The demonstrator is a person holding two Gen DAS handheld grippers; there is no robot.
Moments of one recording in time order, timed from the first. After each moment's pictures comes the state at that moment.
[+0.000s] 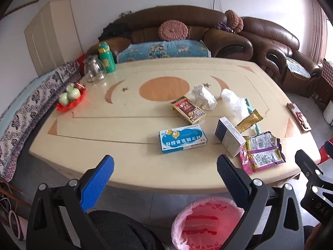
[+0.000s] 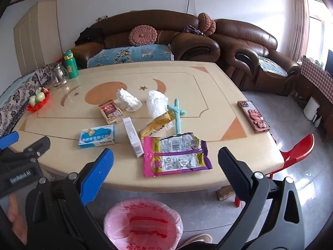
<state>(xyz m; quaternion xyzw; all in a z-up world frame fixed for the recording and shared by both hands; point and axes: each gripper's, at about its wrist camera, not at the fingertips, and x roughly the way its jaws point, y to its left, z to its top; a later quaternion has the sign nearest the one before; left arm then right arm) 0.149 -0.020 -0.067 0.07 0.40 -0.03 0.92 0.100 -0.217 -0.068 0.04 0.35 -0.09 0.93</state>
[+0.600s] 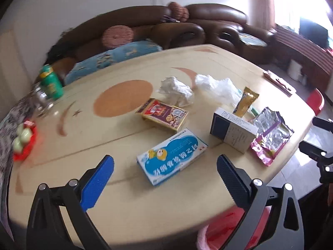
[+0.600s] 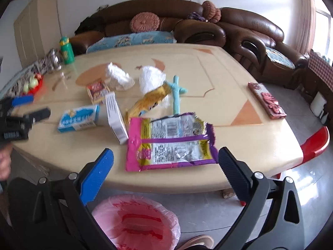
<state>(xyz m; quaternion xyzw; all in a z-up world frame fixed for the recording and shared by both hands) 0.244 -0.017 -0.137 0.17 0.37 -0.23 0.89 0.129 -0.237 -0.147 0.04 0.38 -0.08 0.92</state>
